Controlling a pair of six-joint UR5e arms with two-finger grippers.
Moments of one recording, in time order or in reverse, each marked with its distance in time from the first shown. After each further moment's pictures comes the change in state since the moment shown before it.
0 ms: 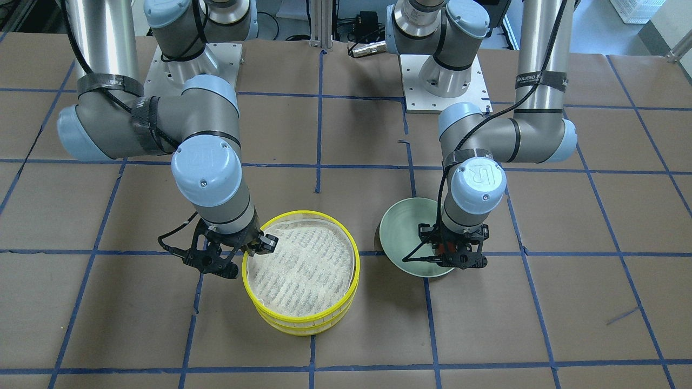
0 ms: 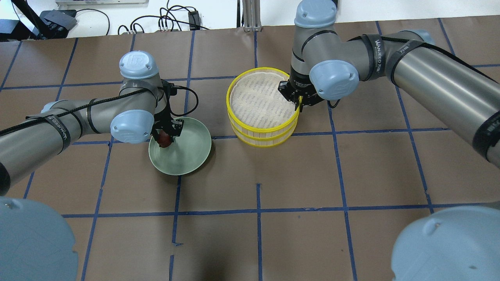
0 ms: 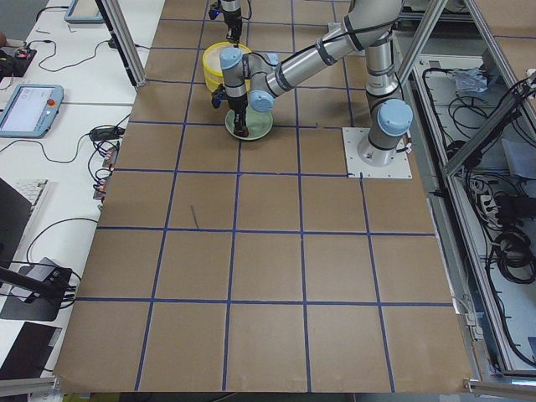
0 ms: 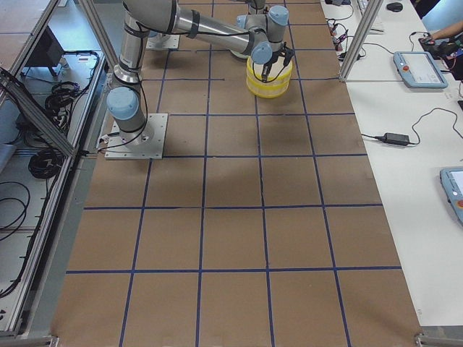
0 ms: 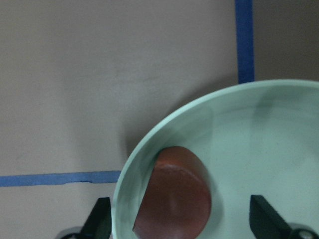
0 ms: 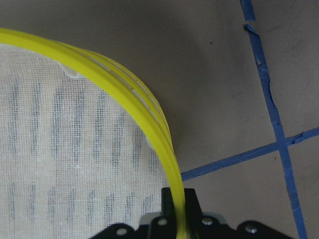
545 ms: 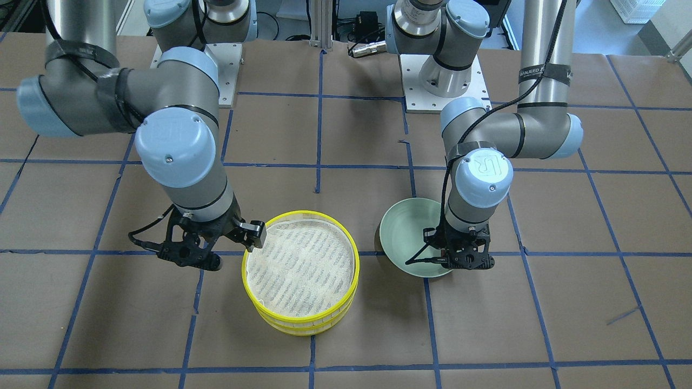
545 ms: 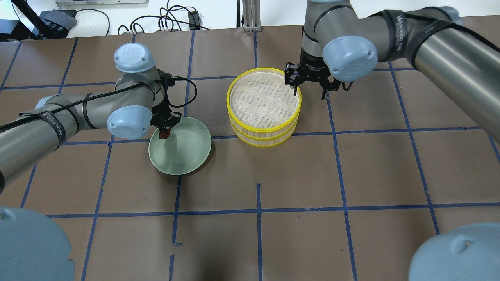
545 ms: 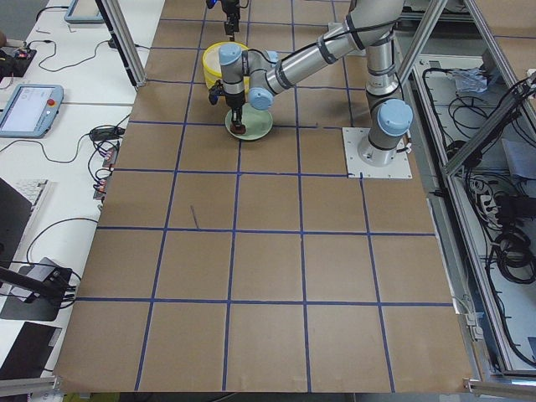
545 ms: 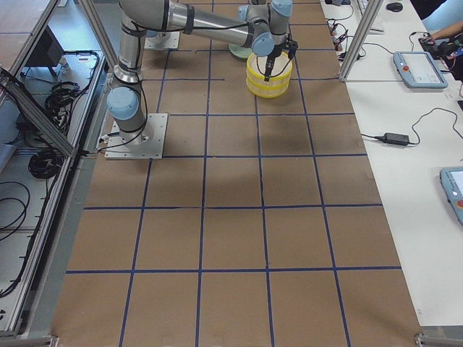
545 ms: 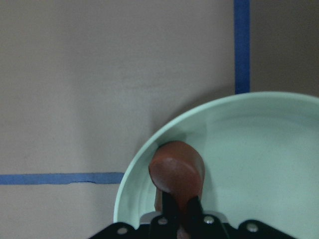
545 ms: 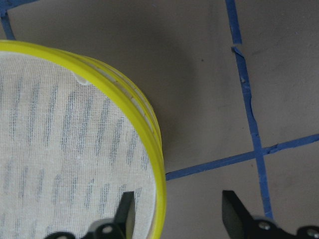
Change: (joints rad) left arm -0.003 0.035 0.033 0.029 -0.004 -0.007; right arm -0.050 -0.071 -0.083 0.144 -0.012 -0.147
